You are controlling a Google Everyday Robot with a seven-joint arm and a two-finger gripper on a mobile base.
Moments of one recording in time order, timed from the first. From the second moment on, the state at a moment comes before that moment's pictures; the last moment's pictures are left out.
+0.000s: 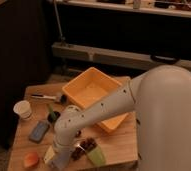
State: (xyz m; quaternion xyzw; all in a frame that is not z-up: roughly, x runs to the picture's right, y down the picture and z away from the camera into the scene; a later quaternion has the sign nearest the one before) arm -0.178 0.316 0.703 -0.45 0.08 0.46 0.76
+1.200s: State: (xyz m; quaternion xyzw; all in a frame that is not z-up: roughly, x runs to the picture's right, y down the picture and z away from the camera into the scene) arm -0.180 0.307 0.704 -0.44 0.10 0.47 0.76
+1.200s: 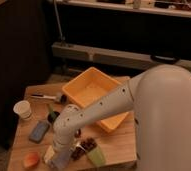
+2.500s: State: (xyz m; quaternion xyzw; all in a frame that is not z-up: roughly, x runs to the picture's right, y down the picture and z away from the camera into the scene) arm -0.308 0.267 0.665 -0.45 0.13 0.38 0.80
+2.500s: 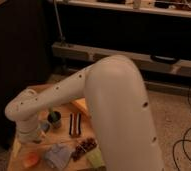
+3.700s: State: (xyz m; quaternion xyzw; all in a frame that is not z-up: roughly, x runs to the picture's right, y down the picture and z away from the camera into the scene) arm -0.324 0.335 0.683 -0.48 0.14 0.33 0.80
